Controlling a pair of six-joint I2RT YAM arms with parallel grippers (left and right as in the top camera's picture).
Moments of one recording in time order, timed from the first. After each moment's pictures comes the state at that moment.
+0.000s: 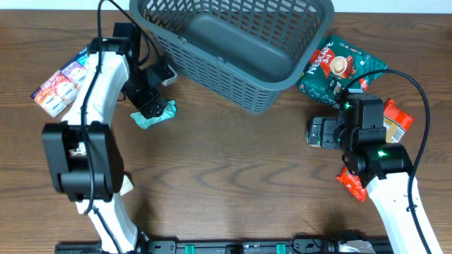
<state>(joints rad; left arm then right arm) -0.03 2.03 1.66 -1.16 0.10 0.88 0.10 1.11 0.88 -0.71 0.11 0.13</state>
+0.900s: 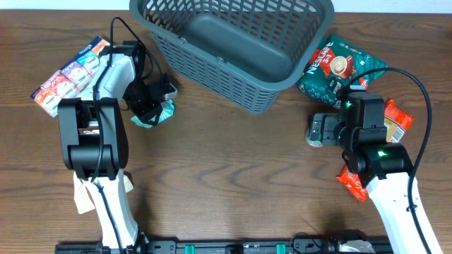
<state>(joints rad) -0.01 2.22 1.66 -1.18 0.10 0.89 0.10 1.11 0.88 -0.67 0.12 0.13</state>
